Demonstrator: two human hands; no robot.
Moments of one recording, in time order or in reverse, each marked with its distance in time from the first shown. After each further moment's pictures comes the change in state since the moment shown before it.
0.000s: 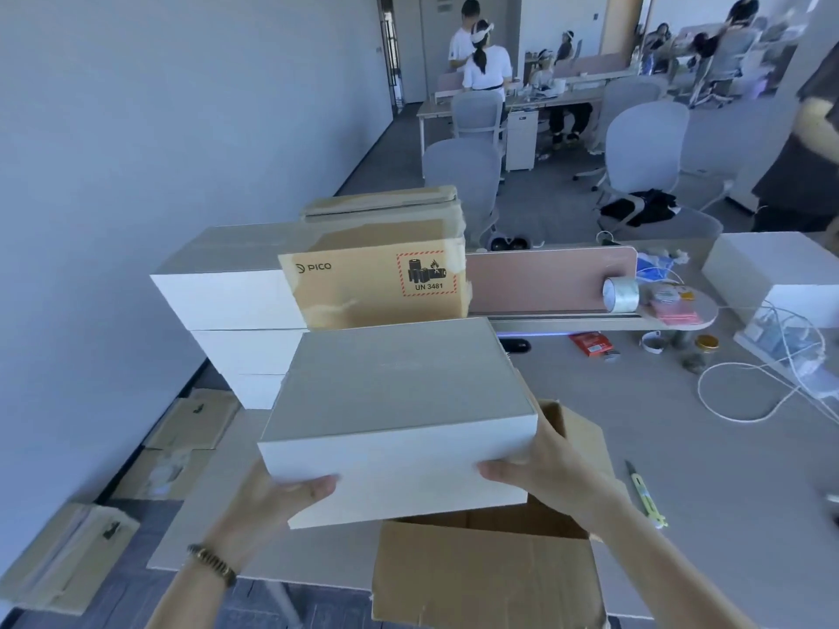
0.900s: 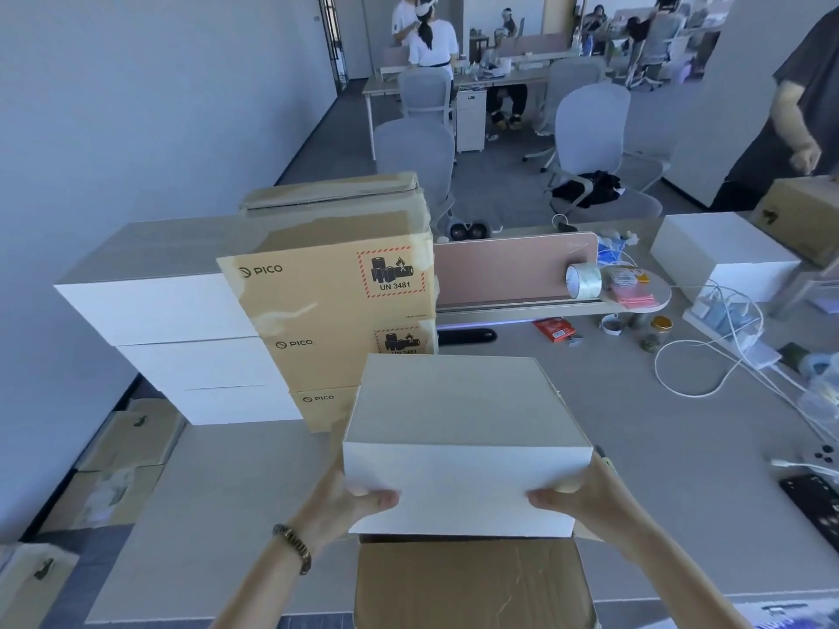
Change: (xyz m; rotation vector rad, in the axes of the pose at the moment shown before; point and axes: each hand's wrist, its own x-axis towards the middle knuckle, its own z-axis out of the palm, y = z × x) left_hand 0.084 -0.041 0.080 -0.013 -0.311 -0.099; right_hand -0.015 0.105 -0.037 -0.014 0.283 0.357
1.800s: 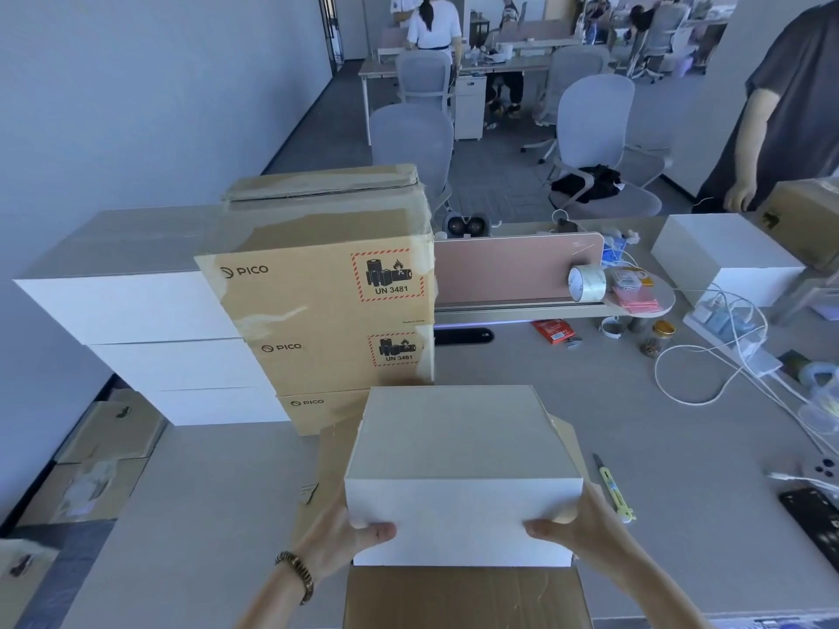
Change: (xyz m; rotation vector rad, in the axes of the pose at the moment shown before) left_hand 0.032 -0.059 0.003 0.028 -0.112 -0.130; right_hand 0.022 0.028 0.014 -0.159 0.031 0.051
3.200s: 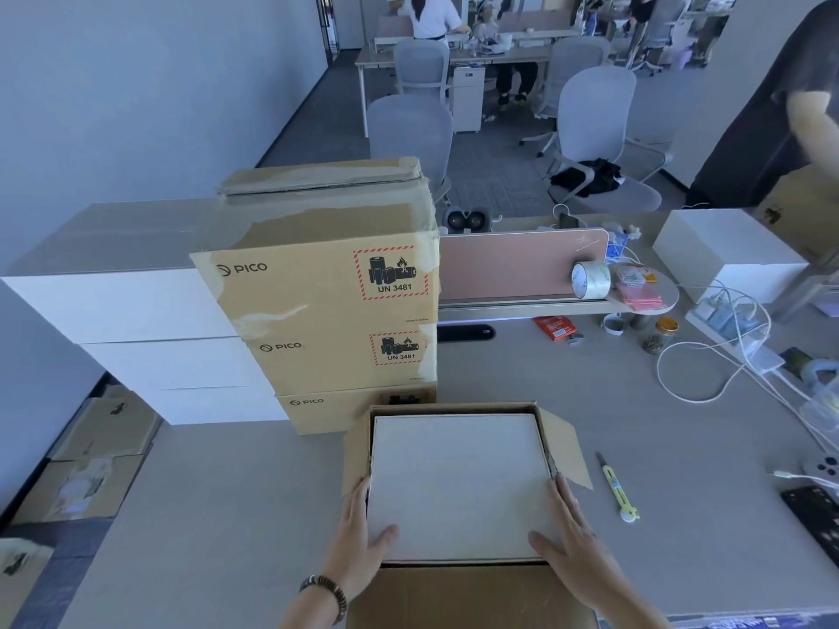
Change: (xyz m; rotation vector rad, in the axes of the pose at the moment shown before) left_hand 0.036 -0.066 0.026 0.315 0.195 0.070; right_hand 0.015 0.043 0.039 -0.312 -0.078 -0.079
